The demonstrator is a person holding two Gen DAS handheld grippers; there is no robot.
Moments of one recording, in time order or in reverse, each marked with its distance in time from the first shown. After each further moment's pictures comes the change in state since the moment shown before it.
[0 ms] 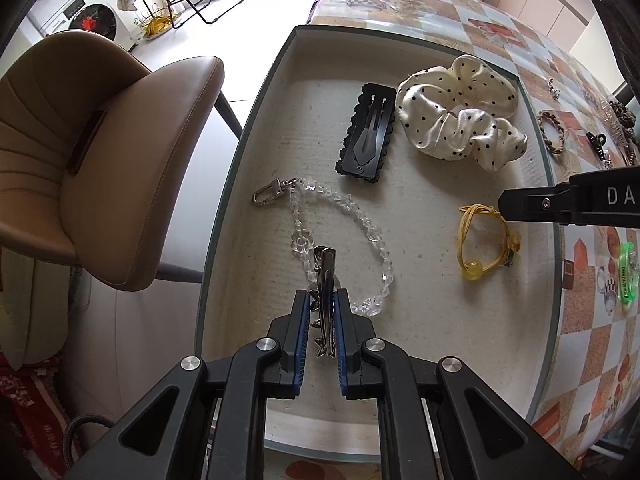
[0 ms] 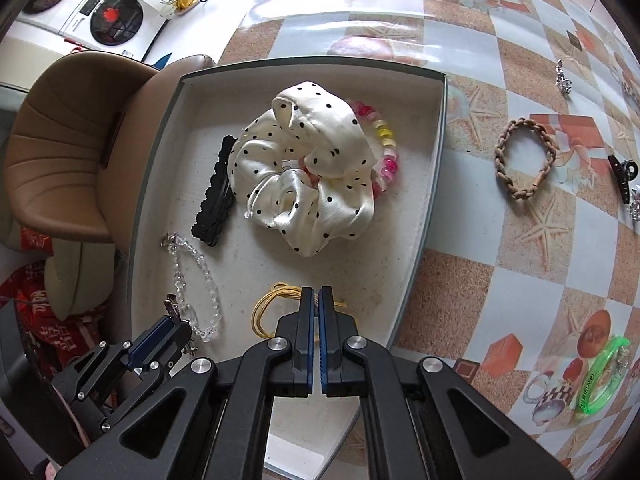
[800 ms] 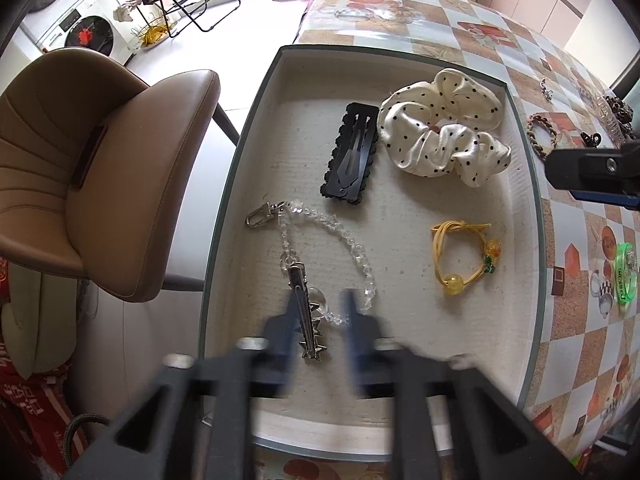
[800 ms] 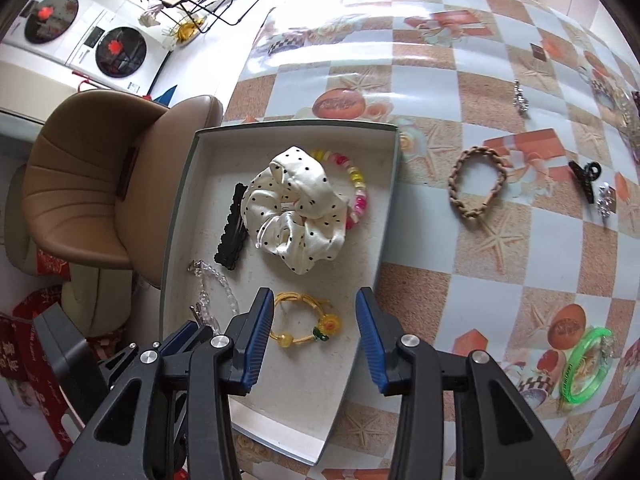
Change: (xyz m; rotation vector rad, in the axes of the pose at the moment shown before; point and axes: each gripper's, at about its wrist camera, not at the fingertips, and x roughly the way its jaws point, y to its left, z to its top) left arm -0.015 -0.012 0.012 0.028 -0.007 0.016; right arm -0.061 -0.022 0.002 0.058 -0.108 0.037
